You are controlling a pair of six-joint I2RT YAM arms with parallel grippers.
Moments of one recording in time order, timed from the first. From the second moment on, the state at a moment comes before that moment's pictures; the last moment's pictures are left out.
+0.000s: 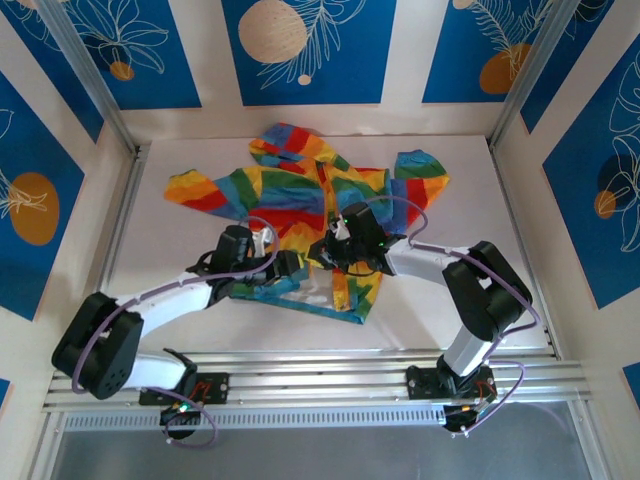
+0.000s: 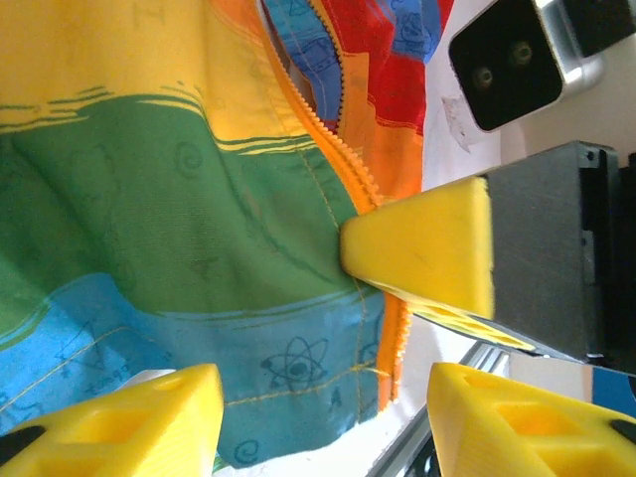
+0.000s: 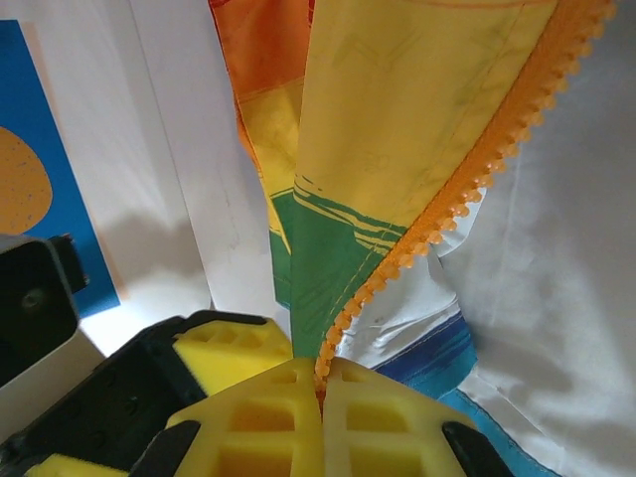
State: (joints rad) left arm -0.53 1.35 0.57 0.14 0.54 -0.91; right arm 0.62 1.67 0.88 0.07 -0.60 1.16
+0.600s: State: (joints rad) left arm -0.53 1.44 0.45 0.52 0.59 -1.10; right arm 0.61 1.67 0.87 0.13 -0.63 1.21
